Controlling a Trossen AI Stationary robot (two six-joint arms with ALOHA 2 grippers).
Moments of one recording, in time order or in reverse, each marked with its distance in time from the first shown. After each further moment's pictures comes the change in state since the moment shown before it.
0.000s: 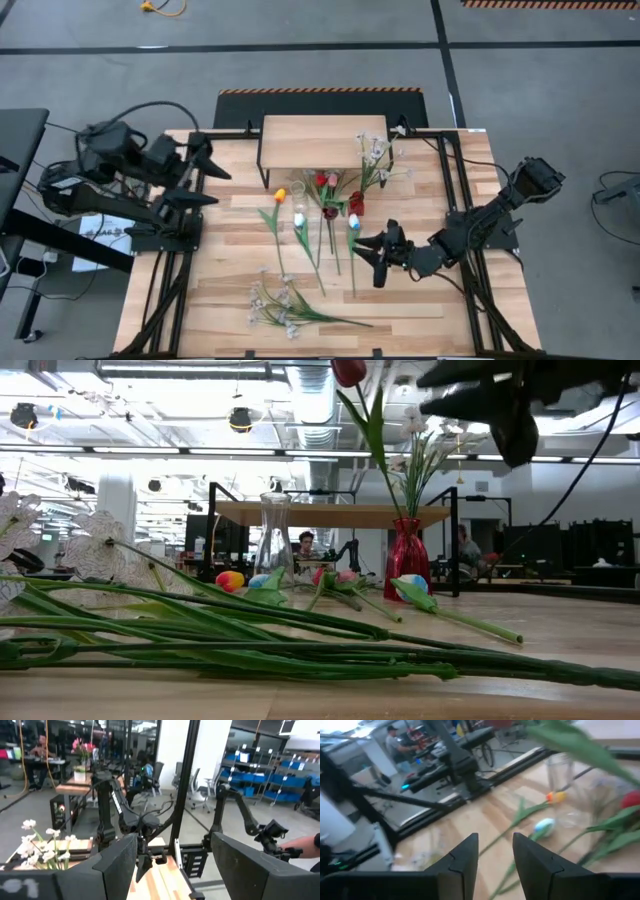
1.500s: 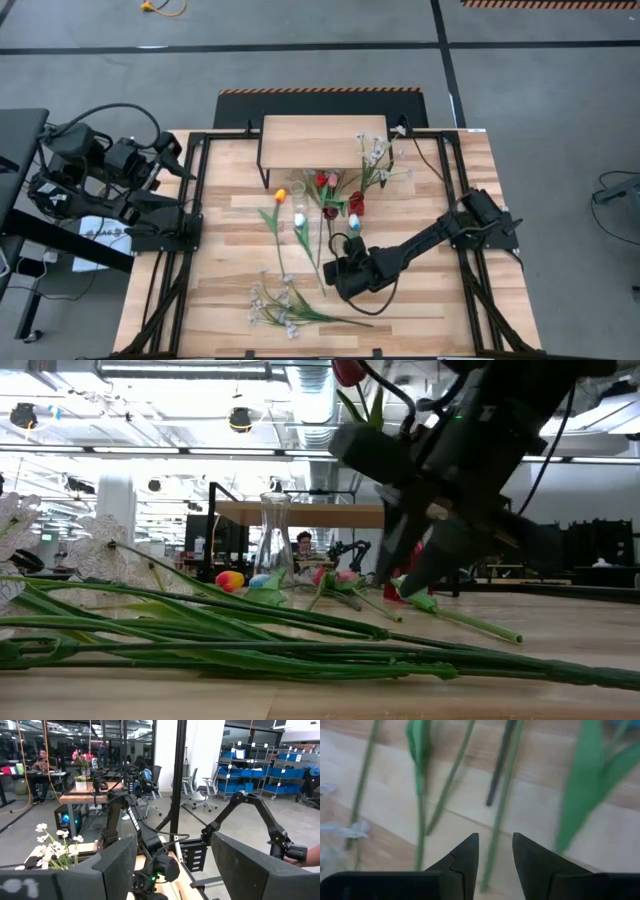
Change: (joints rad) left arm 0.000 -0.160 0.000 -0.166 0.012 0.073; right arm -0.136 0.577 0.645 -1.058 -0.296 1.004
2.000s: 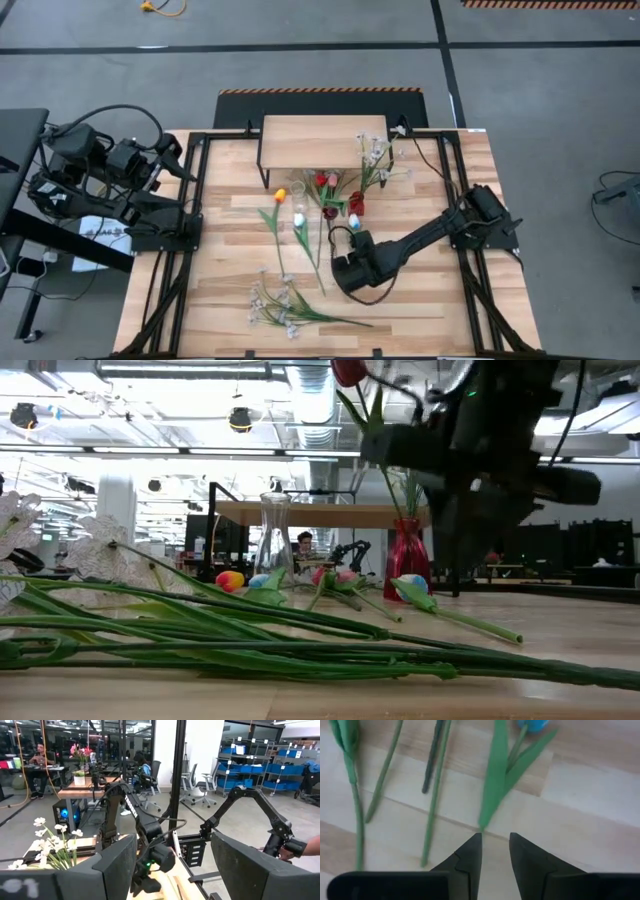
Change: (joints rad) left arm 0.000 0.002 0.000 -0.026 0.006 0.001; right arm -0.033 -0.034 0.115 -0.401 -0.163 0.047
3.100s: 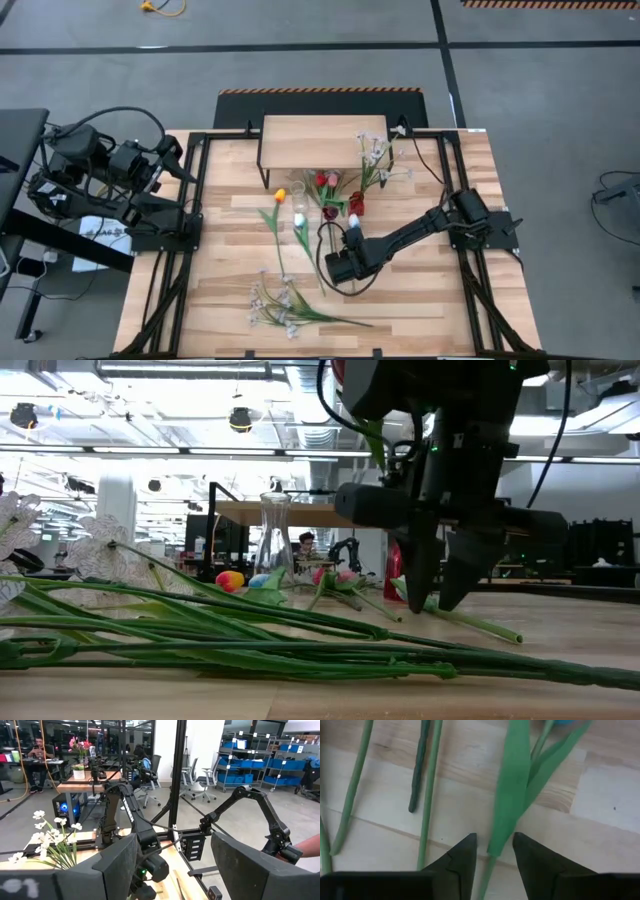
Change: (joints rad) left arm 0.000 -0.001 0.000 -0.031 0.001 0.003; right arm -0.068 0.124 0.006 0.082 -0.065 -0.036
